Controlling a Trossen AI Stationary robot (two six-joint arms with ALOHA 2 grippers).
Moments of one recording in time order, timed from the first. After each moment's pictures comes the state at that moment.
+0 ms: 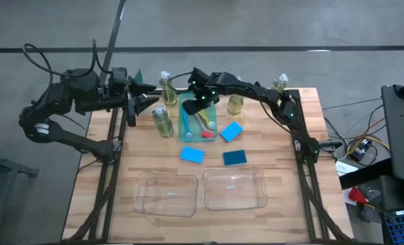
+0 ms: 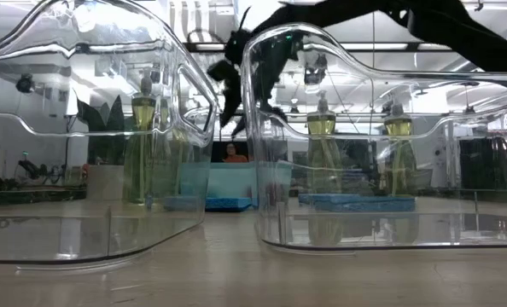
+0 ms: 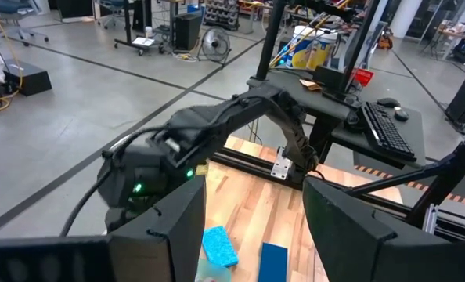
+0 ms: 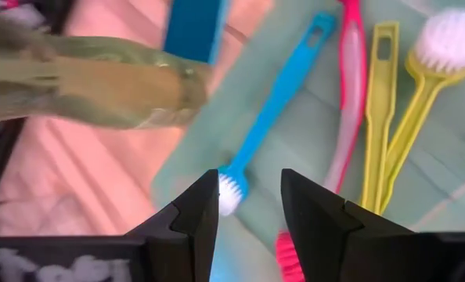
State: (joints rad) left arm 0.05 1.04 1.68 -0.81 -0.26 -0.21; right arm -0.41 2.27 2.21 -0.99 -0.28 0.59
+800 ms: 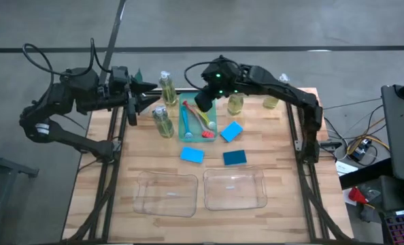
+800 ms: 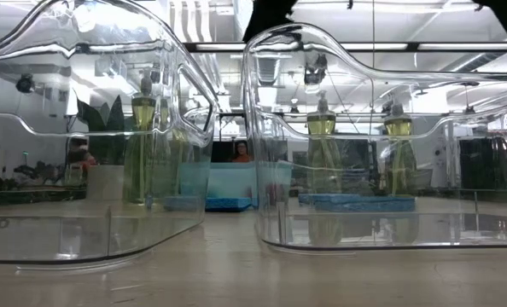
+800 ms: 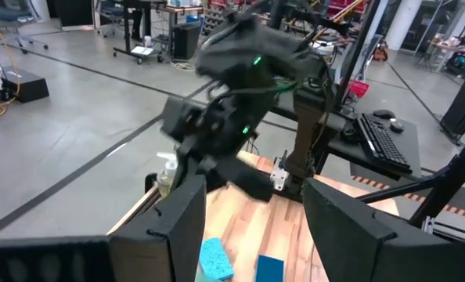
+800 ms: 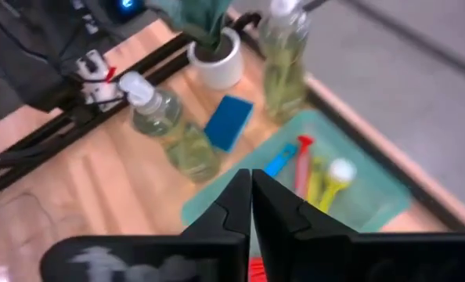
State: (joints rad) left arm 0.05 1.05 1.68 -0.77 -0.26 -0.21; right arm -0.28 1.92 2.20 -1.00 0.08 0.38
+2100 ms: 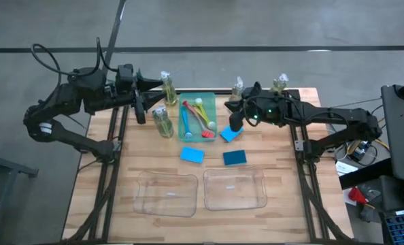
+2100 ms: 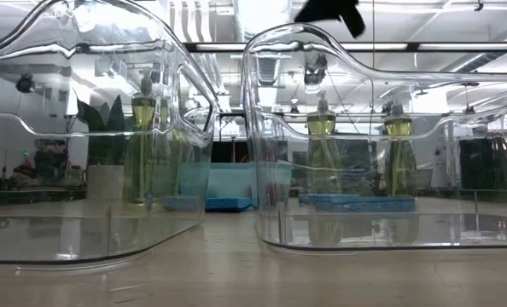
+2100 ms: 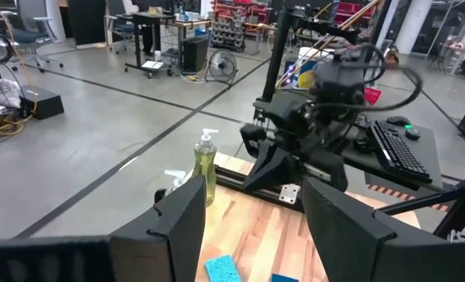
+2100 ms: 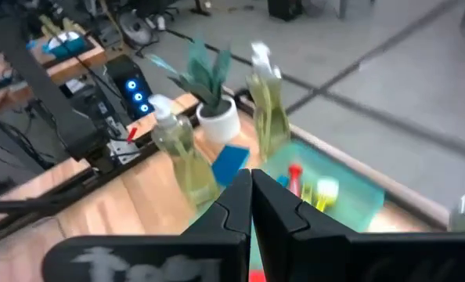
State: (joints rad) left arm 0.05 1.10 1.68 -0.69 -0.29 -0.16; right arm -0.11 1.25 1.21 -0.33 0.37 0.45
